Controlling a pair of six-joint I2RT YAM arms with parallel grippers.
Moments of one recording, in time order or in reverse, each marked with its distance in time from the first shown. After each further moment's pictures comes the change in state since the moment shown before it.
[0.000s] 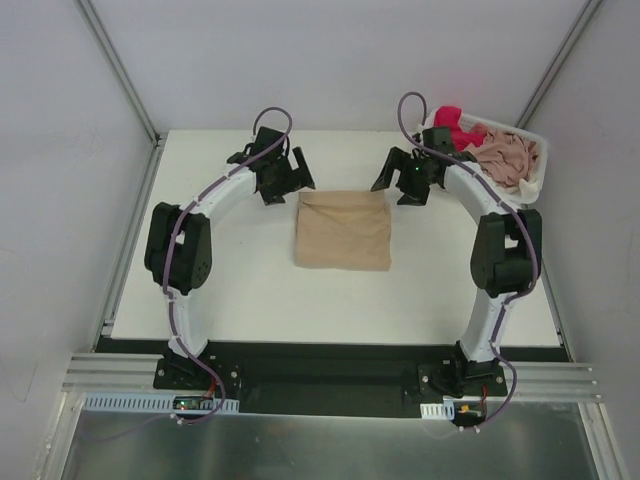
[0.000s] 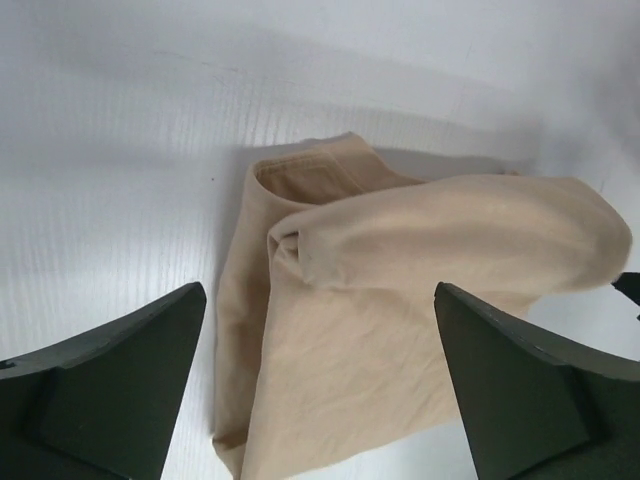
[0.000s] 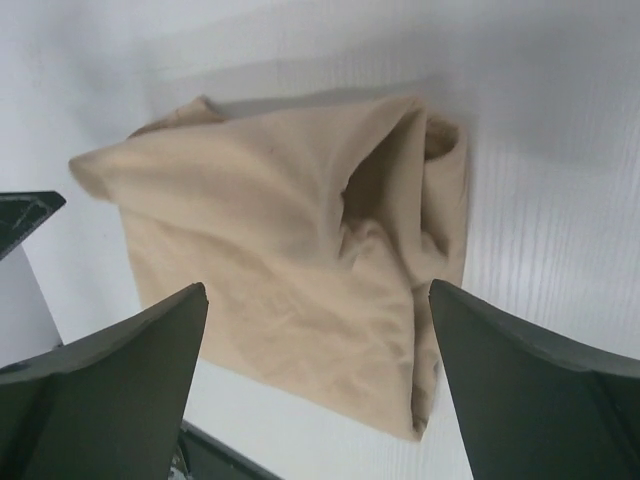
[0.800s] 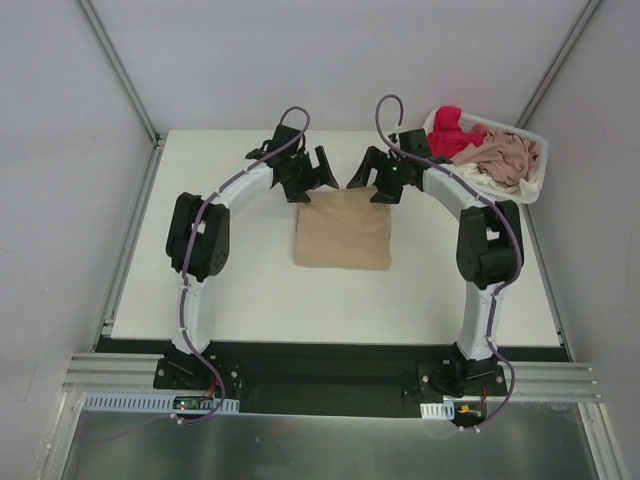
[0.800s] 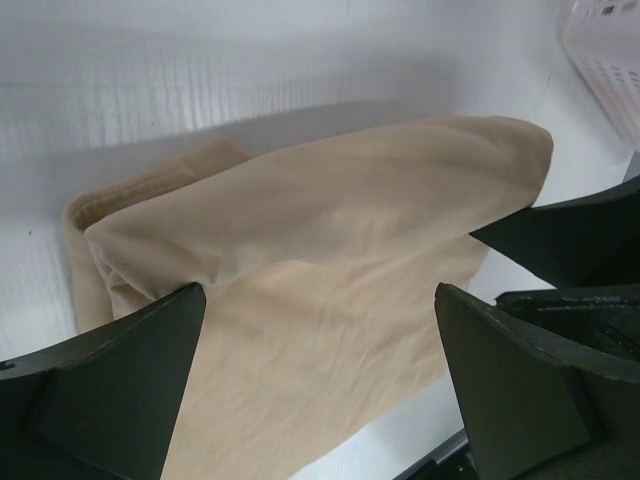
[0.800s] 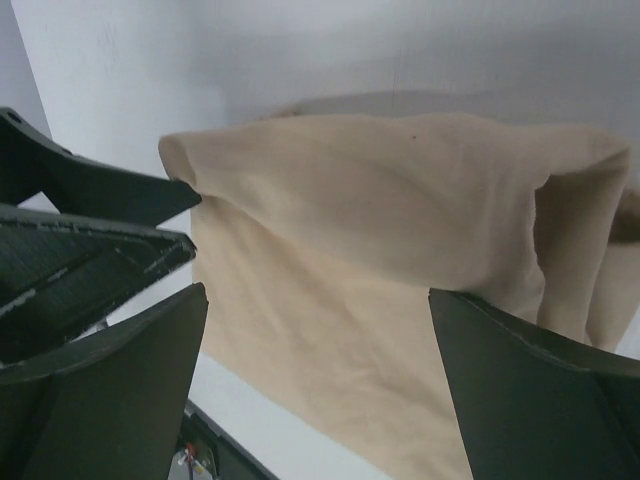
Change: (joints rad) left arm -0.039 0.131 0.129 0.033 0.214 -0.016; right arm 0.094 0.029 -0.040 0.166 -0.093 0.103
